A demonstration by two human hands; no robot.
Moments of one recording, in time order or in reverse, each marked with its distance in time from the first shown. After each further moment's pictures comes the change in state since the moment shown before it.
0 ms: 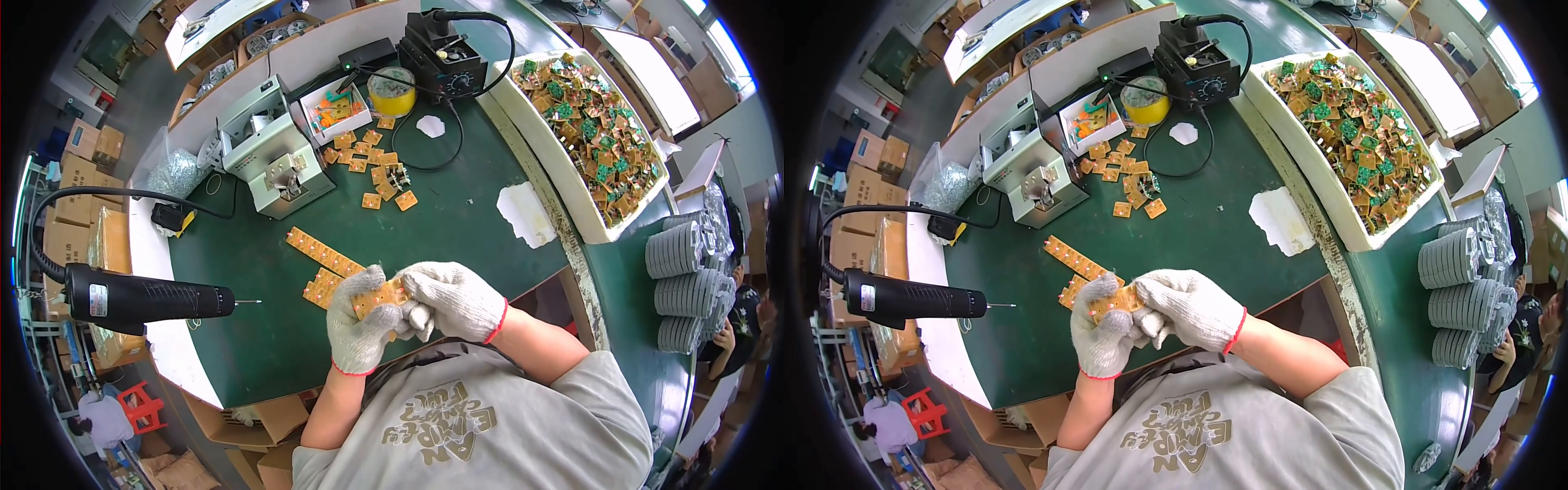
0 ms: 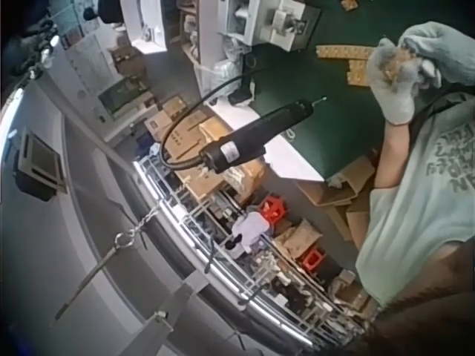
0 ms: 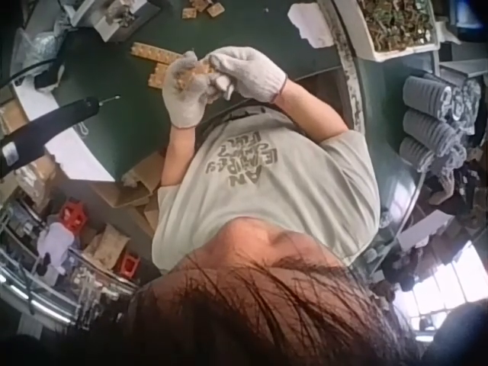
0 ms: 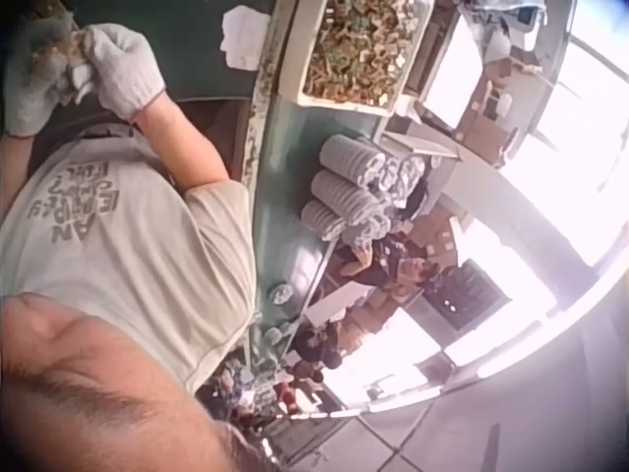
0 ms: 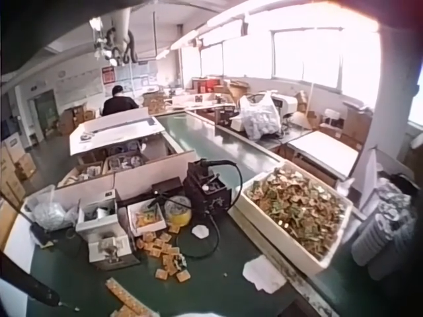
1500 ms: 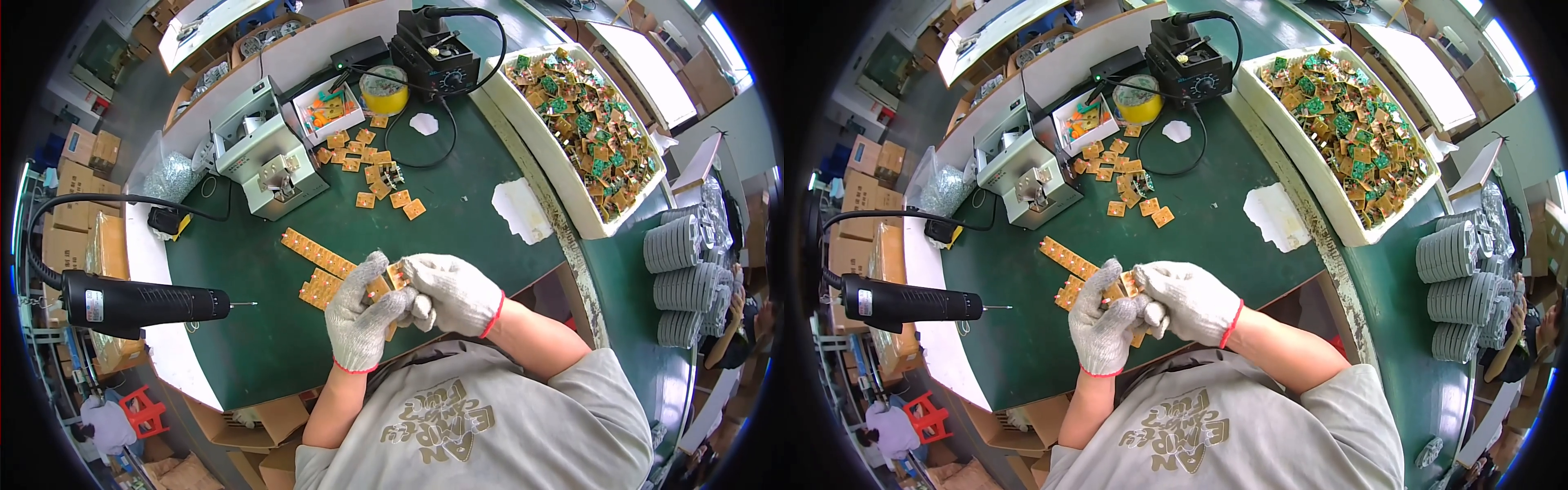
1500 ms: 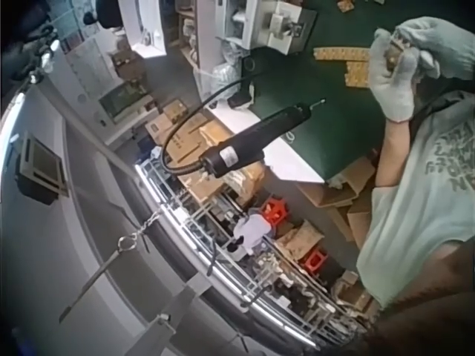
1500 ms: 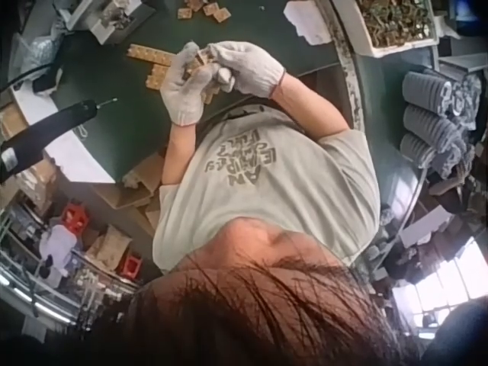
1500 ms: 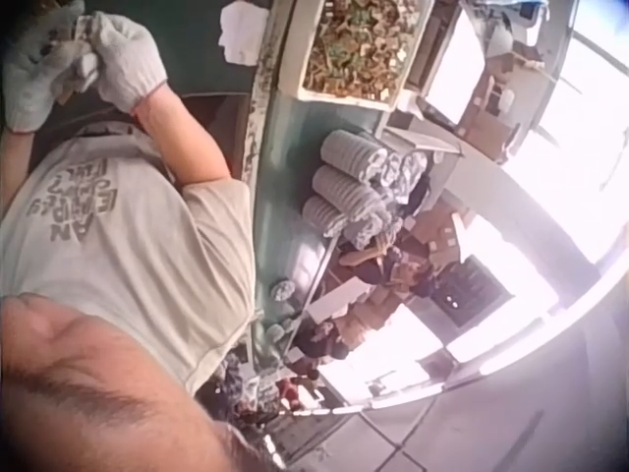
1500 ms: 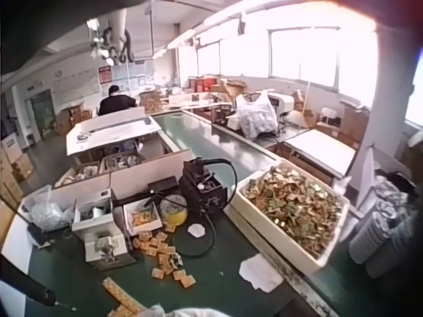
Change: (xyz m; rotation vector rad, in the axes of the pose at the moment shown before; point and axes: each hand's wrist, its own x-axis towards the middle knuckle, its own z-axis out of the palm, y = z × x) left_hand 0.012 0.000 0.002 0.459 0.052 0.109; right_hand 0.006 -0.007 -0.009 -0.037 0.082 -0.016
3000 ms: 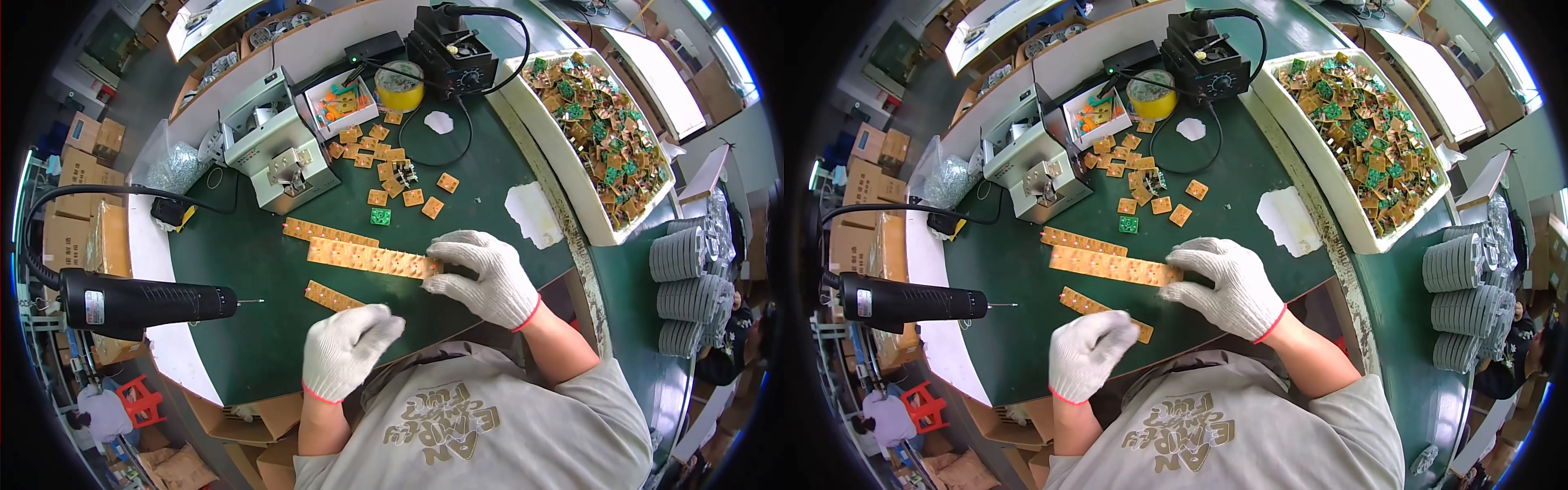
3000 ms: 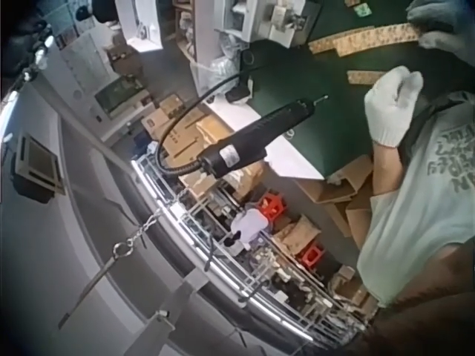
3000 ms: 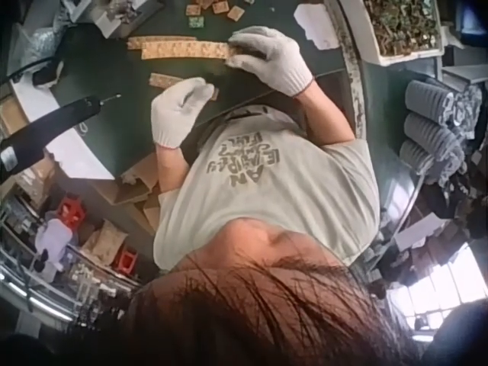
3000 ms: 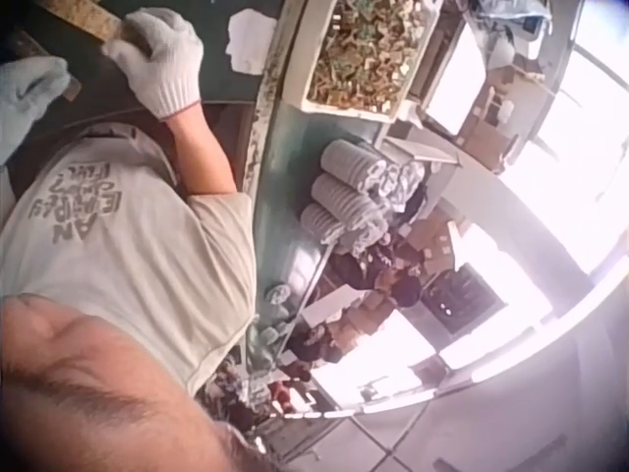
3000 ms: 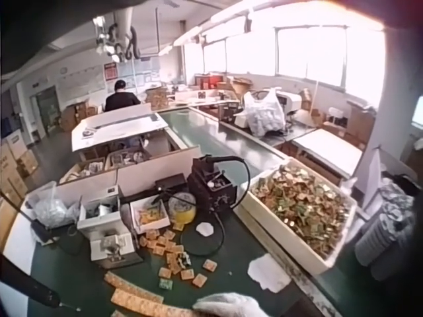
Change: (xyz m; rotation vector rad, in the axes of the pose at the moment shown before) left_hand -0.019 0.052 -0.024 0.907 -0.086 0.228; right_hand 0.000 -0.017 -0.021 -1.358 0.170 -0.860
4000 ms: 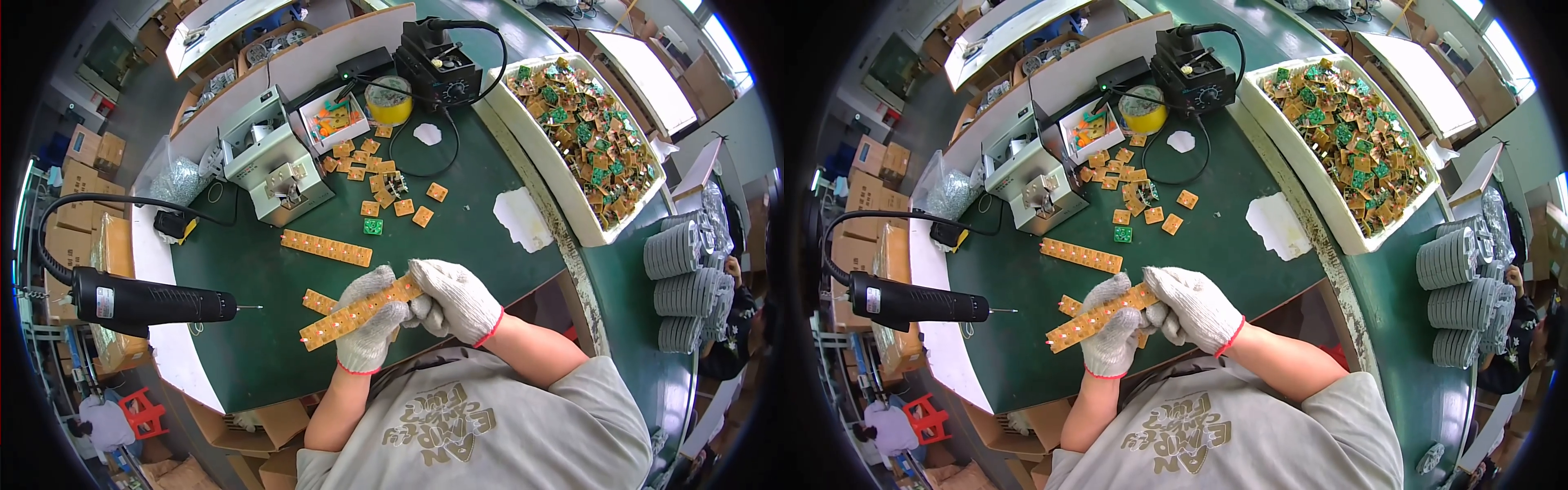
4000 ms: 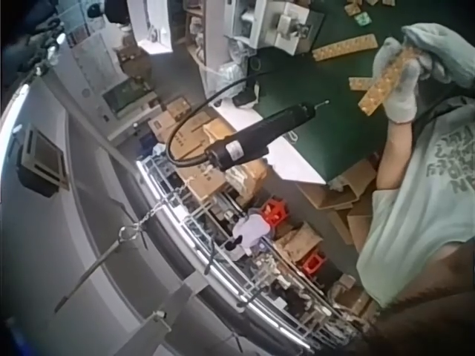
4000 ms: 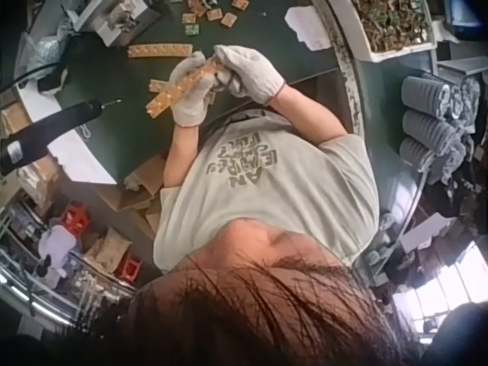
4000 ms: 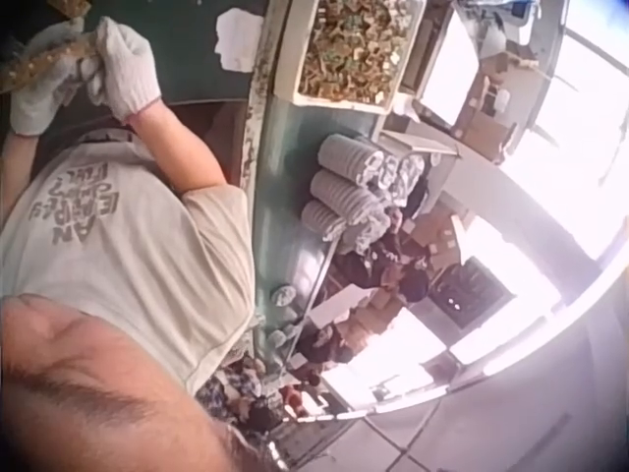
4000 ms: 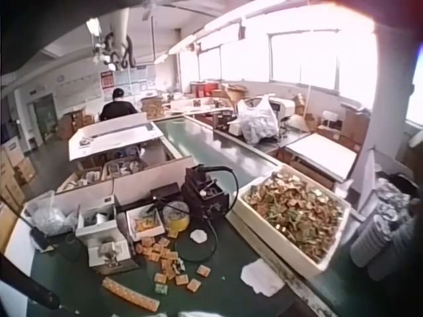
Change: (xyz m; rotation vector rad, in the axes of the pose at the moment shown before) left_hand 0.006 -0.042 0.071 -1.356 -0.081 -0.138; right_hand -0.003 -0.039 0.013 1.301 -0.103 0.975
